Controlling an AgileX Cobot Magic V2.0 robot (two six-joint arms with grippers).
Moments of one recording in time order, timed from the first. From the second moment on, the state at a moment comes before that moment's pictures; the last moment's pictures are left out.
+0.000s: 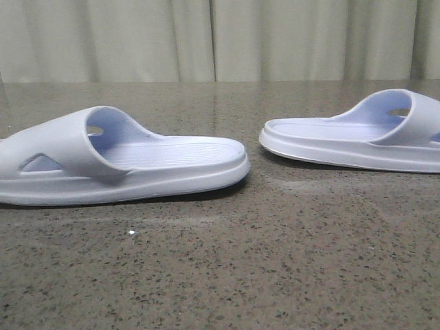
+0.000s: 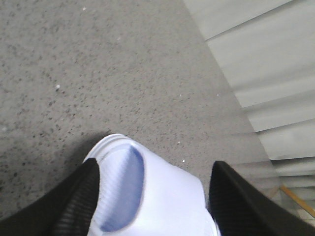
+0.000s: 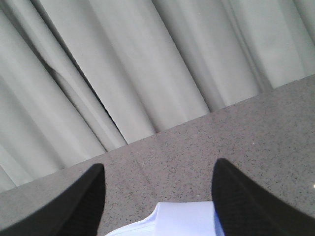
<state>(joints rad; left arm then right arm) -0.09 0.76 -0.41 -1.14 0.37 0.11 0.04 0.21 -0.44 0.13 0.27 0.28</state>
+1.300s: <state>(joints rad) -0.09 0.97 -0.40 -1.22 0.38 0.11 0.04 0.21 -0.44 0.14 0.23 0.28</state>
